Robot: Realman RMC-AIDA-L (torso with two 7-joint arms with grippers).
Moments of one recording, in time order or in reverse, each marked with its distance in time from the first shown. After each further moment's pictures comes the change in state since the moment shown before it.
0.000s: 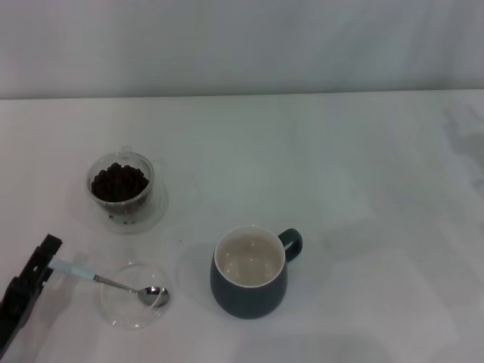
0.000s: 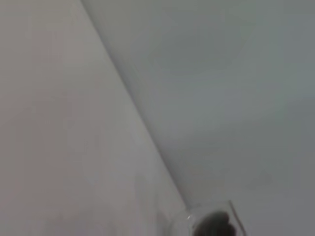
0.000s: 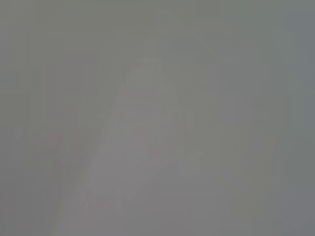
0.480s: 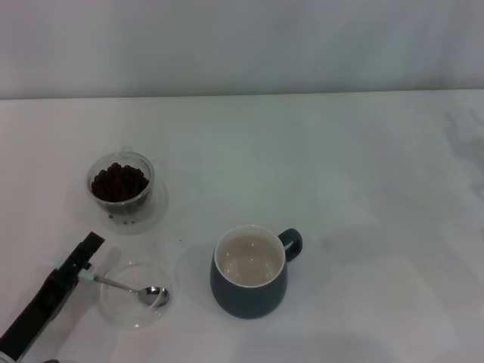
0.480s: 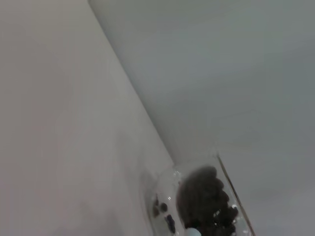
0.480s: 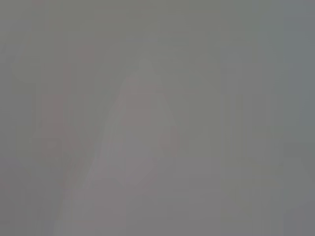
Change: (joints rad) left arm -0.053 0.001 0.016 0.026 0.105 -0.062 -0.032; right arm -0.014 0.014 0.002 0.000 0.002 -0.004 -0.001
